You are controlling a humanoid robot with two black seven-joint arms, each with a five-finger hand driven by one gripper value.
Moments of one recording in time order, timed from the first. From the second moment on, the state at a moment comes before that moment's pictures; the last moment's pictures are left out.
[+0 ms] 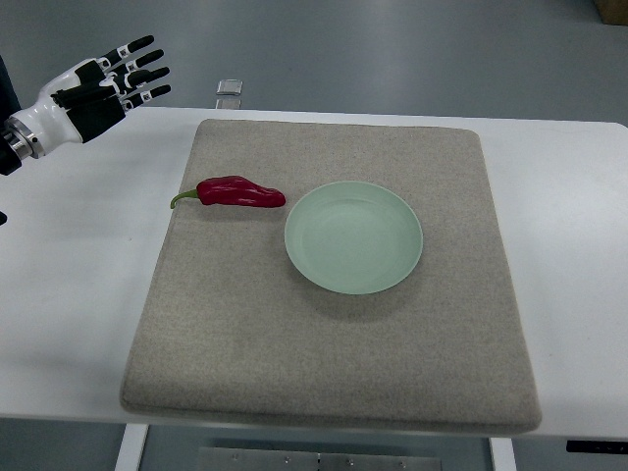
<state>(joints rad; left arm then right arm) -0.90 0.69 -0.39 -0.79 -0.13 -0.61 -0.19 0.00 0.00 0.02 0.12 -0.13 0.01 0.07</state>
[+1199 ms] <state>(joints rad) -1.06 0.68 -0.37 -0.71 0.58 -0.61 -0.21 0.00 0.00 0.02 0.12 -0.13 0.01 0.07</state>
